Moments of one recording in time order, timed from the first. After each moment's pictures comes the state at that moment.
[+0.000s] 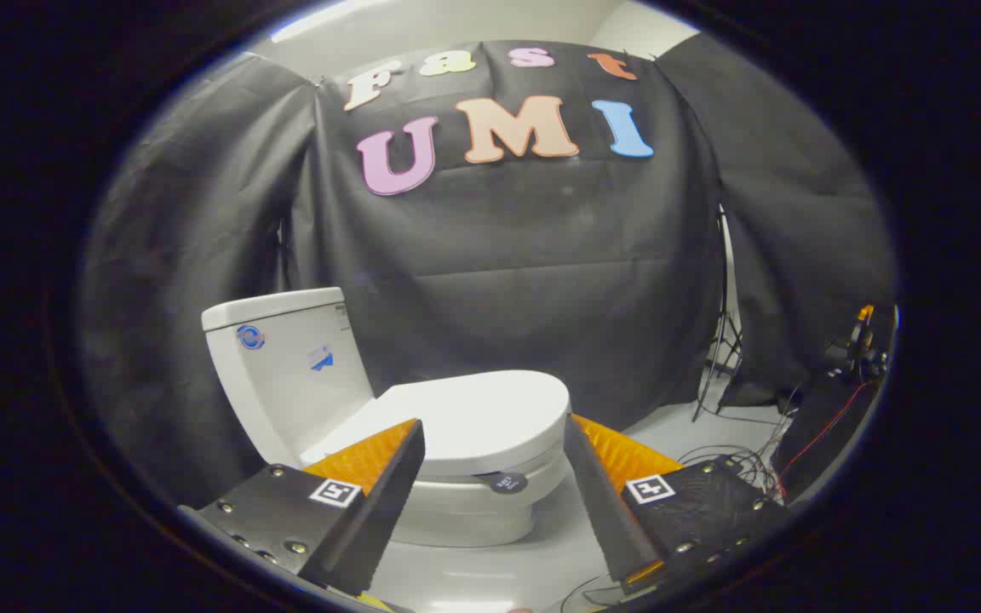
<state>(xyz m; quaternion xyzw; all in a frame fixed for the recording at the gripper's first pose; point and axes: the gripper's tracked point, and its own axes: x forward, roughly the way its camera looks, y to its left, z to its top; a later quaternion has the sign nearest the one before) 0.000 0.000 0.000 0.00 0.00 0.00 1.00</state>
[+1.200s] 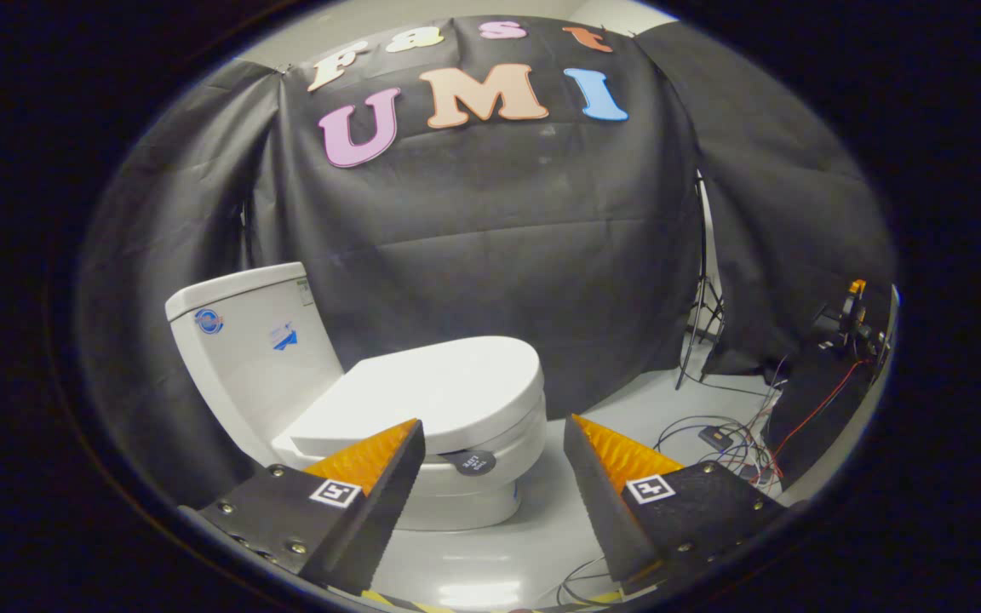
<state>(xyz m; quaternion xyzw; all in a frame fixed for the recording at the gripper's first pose) 0.018 -0.030 -0.037 0.02 0.07 -0.04 1.00</state>
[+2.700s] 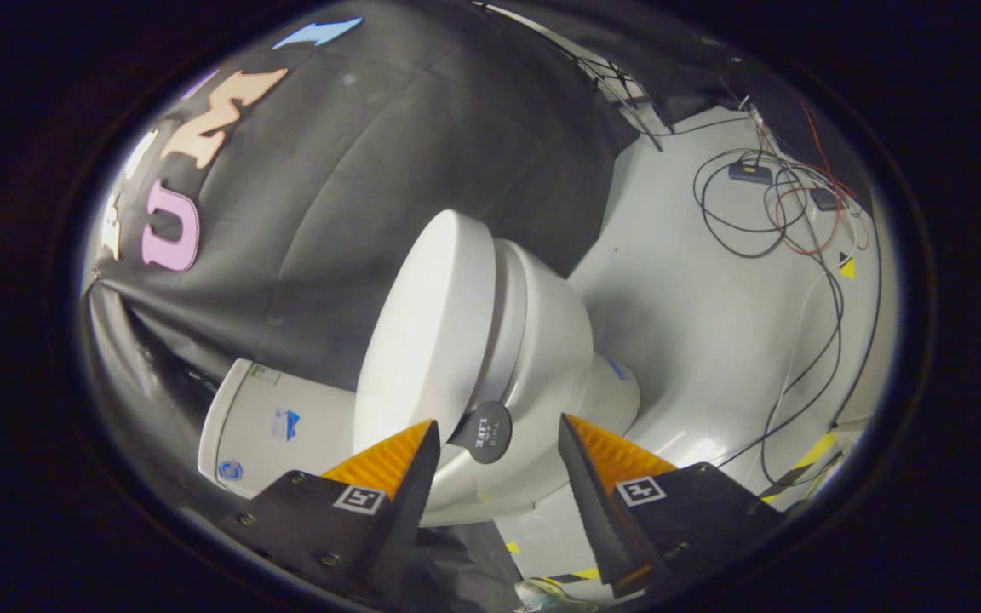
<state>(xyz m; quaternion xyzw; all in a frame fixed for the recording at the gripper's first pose) 0.115 -0.022 -0.160 0.41 0.24 -0.04 0.88</state>
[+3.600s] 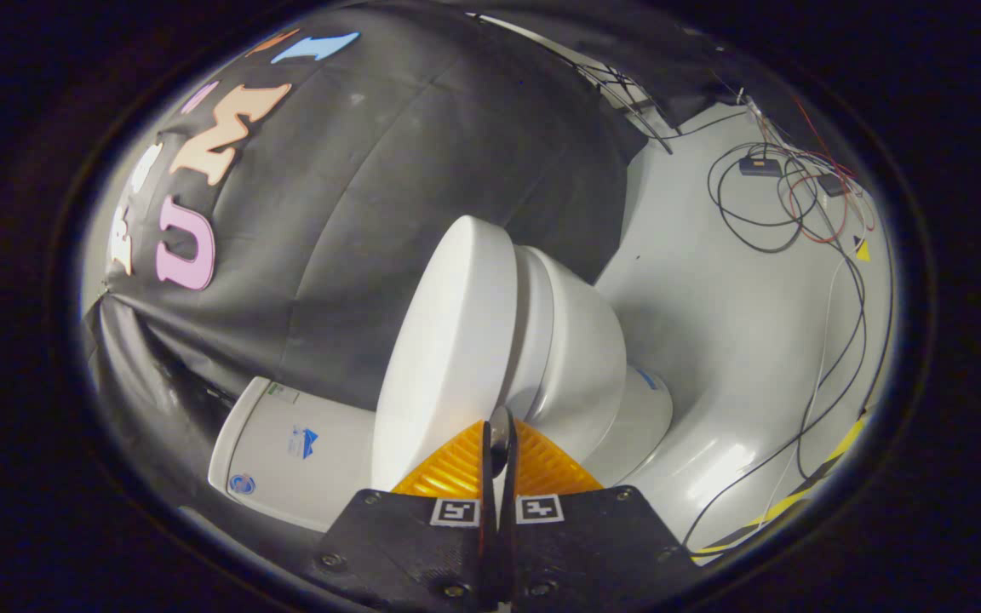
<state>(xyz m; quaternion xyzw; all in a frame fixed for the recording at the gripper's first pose) 0.127 -0.014 -0.158 0.44 0.19 -0.04 0.88</state>
